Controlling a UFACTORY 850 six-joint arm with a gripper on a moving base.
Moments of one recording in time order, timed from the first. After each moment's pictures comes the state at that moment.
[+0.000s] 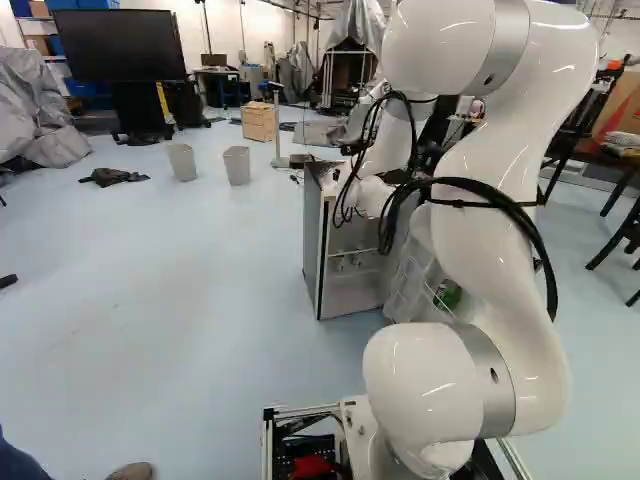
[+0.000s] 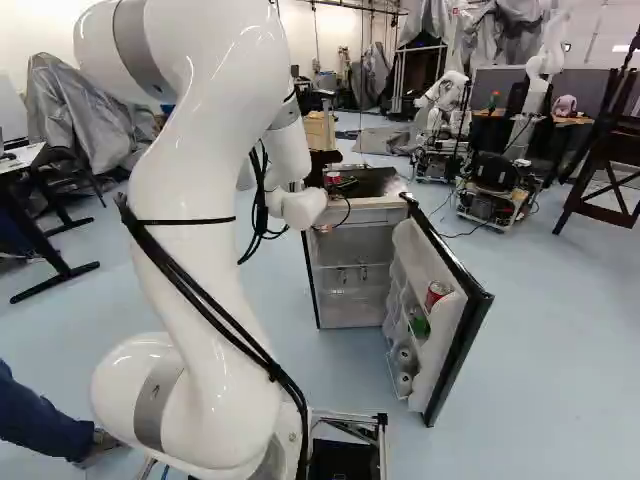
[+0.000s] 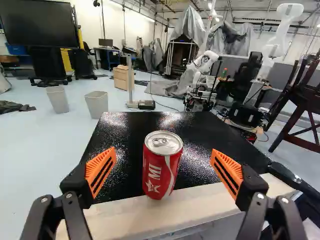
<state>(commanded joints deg) -6.3 -26.0 -47.3 1.5 61.1 -6.6</state>
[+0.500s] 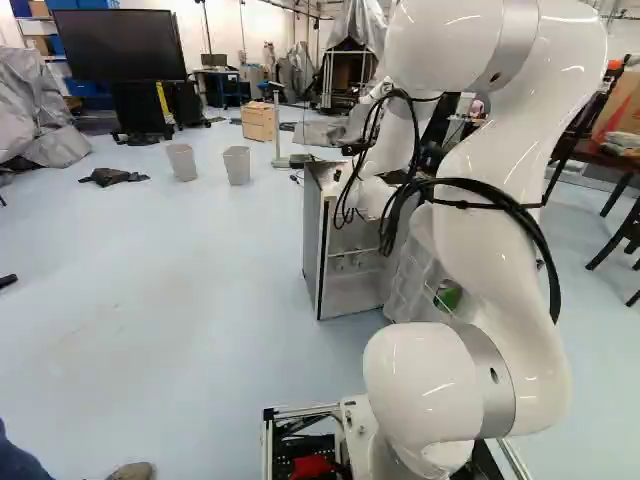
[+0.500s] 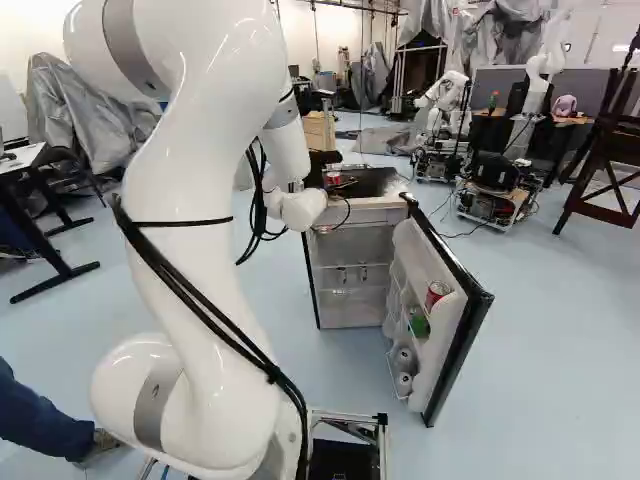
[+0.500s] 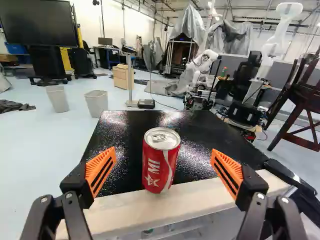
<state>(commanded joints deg) -6.6 -23.8 -44.9 1.5 60.8 -6.6</state>
